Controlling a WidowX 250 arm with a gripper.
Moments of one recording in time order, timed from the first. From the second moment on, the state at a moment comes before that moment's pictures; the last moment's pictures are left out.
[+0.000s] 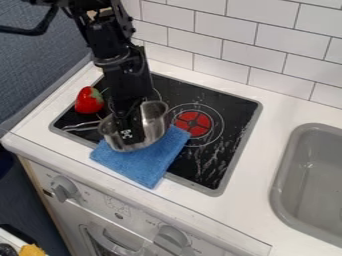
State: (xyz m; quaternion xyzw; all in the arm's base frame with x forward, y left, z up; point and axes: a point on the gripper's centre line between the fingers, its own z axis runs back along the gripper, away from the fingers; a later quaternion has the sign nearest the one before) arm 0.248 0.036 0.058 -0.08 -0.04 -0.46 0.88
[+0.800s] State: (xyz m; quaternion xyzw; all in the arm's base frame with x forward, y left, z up) arm 0.243 0.050 0.082 -0.03 -0.07 -0.20 0.98
